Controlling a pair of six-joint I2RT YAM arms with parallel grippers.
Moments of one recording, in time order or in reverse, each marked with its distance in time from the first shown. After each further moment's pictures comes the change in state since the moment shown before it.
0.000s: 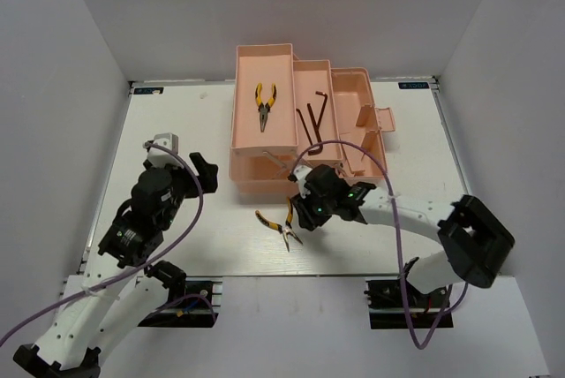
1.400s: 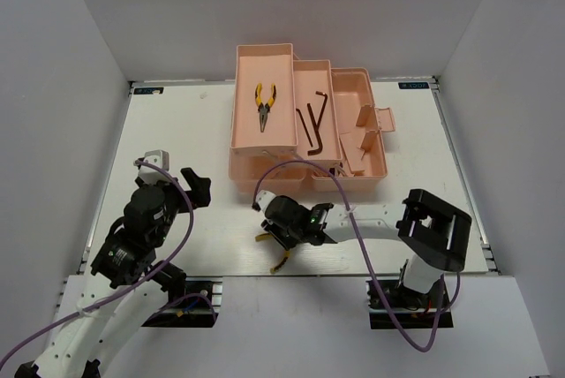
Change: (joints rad) left arm 0.000 -0.163 -0.084 -0.121 -0.031 -0.038; right arm 0.327 0.252 0.120 0.092 0.282 0.062
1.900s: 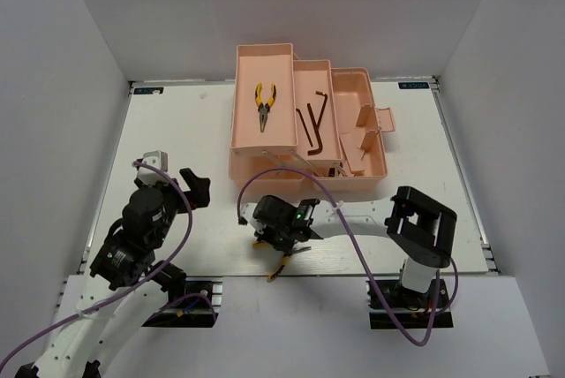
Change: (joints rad) left arm 0.000 -0.012 -0.002 0.001 0.000 0.000; right arm 0.044 0.079 0.145 -0.171 -0.119 -0.209
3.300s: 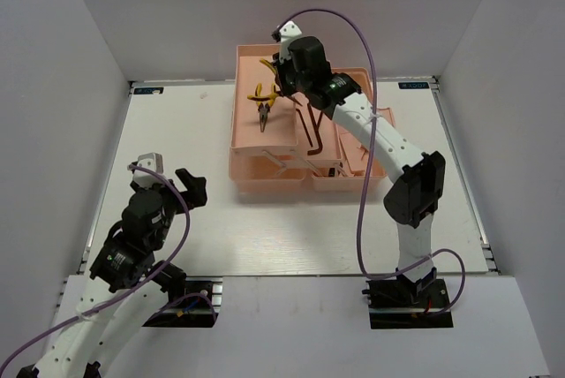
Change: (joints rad) left arm 0.000 -0.026 -0.016 0.000 -0.060 -0.027; right arm -0.565 0.240 1.070 -0.117 0.121 0.002
